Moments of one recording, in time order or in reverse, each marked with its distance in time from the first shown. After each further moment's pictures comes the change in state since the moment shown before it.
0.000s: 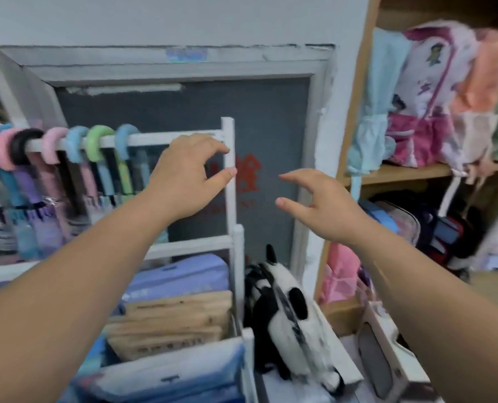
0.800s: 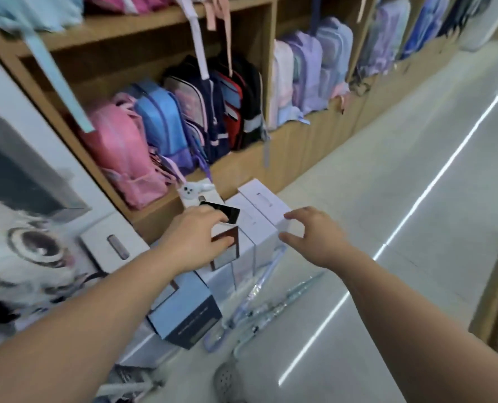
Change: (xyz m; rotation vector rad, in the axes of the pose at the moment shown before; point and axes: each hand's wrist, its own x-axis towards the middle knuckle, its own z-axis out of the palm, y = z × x) left_hand -0.127 0.488 0.338 -0.360 -0.787 0.262; right_hand -0.493 0.335 -0.128 -0.076 -0.228 0.930
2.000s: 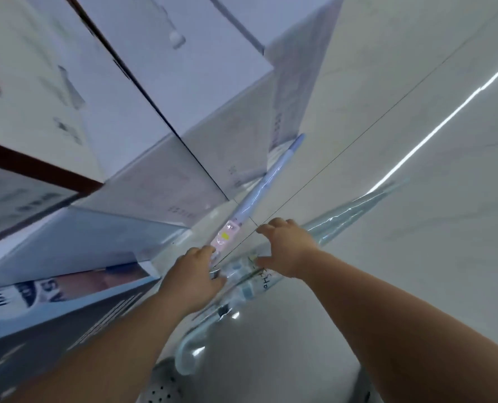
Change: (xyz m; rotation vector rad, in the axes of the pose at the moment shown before) left_hand 0.176 -0.183 0.755 -0.180 -0.623 -0.596; right_hand 0.254 0.447 0.619 -0.159 -0.711 0.041
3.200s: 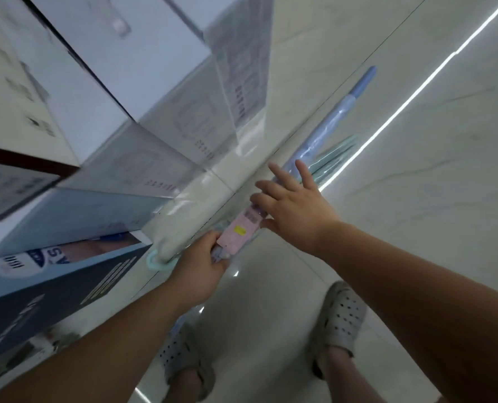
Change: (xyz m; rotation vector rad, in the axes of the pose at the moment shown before) left_hand -0.107 0.086 -0.015 -0.514 -0.061 0.096; right_hand -0.126 0.040 -0.071 -0.336 0.320 -0.303
